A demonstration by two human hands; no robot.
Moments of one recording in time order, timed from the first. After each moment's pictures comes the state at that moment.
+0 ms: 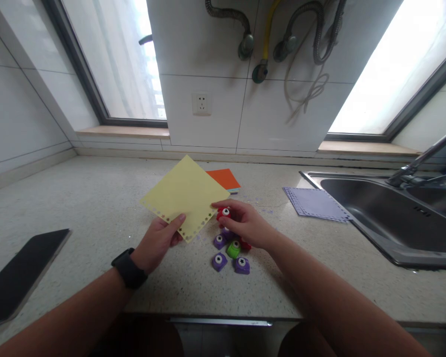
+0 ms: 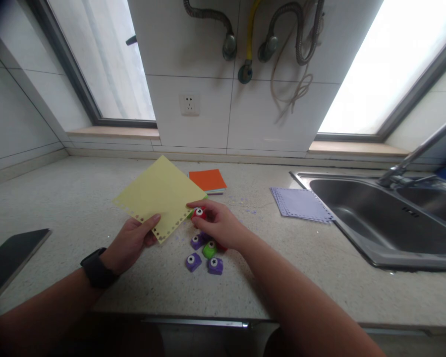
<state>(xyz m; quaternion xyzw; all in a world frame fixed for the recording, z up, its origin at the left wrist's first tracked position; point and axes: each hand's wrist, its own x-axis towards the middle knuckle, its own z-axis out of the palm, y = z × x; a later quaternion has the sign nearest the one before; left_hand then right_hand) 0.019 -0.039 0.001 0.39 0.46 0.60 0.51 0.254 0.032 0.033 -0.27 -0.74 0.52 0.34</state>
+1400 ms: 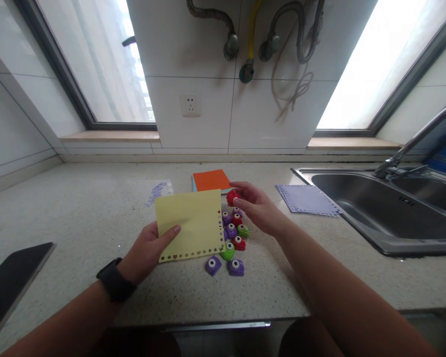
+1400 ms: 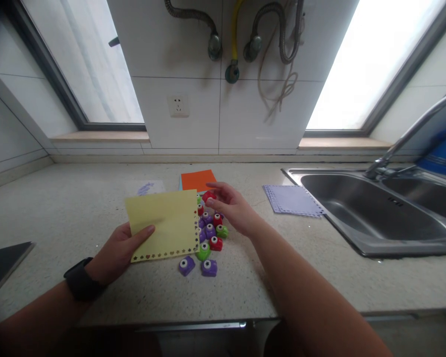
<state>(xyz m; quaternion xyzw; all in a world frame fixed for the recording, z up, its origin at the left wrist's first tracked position) 0.013 -0.045 0.006 0.43 0.51 0.52 0.53 0.293 0.067 0.032 -0.25 -0.63 0.58 0.45</state>
